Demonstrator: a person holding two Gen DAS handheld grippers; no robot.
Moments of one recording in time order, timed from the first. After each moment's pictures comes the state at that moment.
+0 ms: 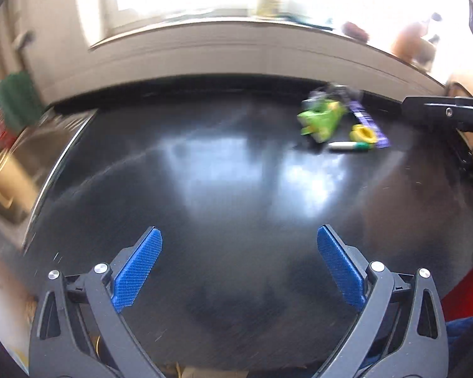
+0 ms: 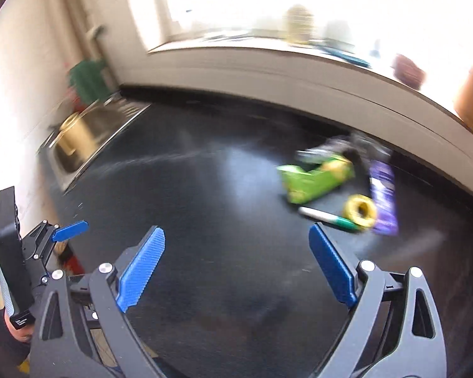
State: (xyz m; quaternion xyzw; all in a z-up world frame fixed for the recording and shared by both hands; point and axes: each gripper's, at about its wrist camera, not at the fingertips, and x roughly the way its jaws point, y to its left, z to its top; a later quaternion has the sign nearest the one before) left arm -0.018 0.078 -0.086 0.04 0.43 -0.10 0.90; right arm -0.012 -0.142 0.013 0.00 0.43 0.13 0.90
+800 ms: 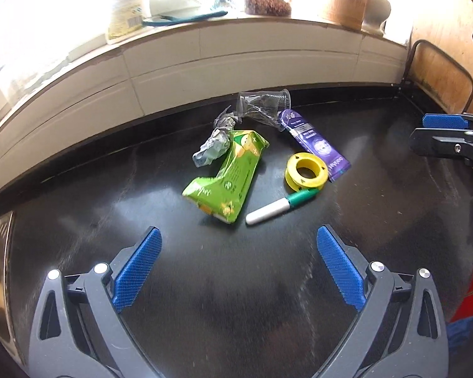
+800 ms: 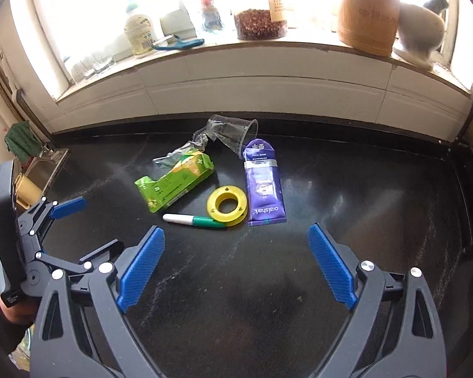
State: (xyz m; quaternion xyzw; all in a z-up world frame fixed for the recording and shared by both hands) left arm 0.102 -0.077 -0.101 0.13 0.43 -0.22 0.87; right arm 0.052 -0.293 -0.018 0.06 0.45 0.04 0.89
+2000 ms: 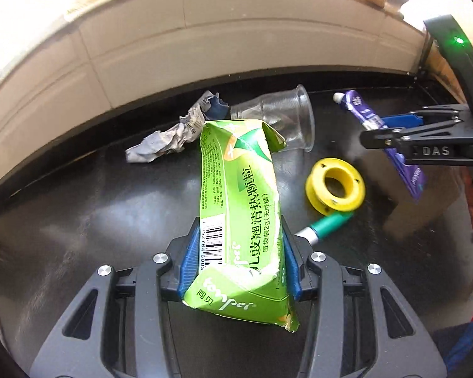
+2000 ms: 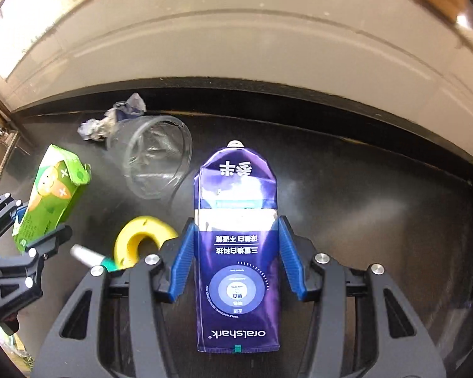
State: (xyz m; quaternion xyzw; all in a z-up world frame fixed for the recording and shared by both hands) left arm 0.155 -0.088 -0.137 0.13 0.45 -0.23 0.85; right arm 0.146 -0.315 -0.101 0.02 0.51 0.02 0.86
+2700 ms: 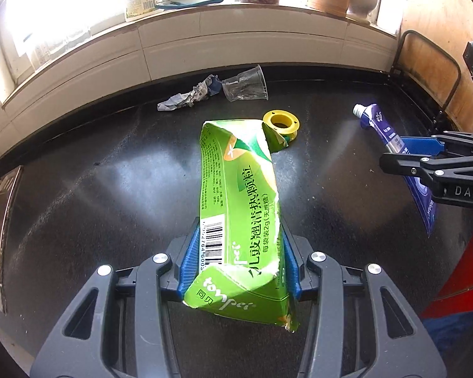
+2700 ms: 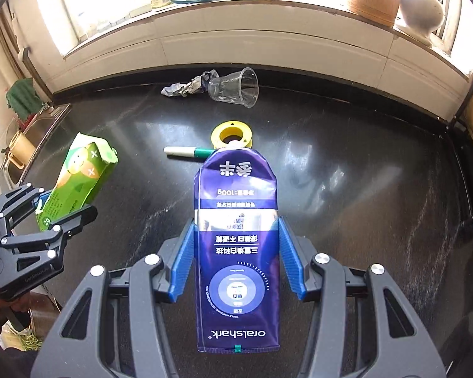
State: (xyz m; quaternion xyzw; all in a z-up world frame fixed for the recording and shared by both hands) left arm 0.002 -0.061 -0.097 0.11 0.45 -0.19 0.87; right arm -0.024 -0.269 -0.054 0.02 0.48 0.05 0.88
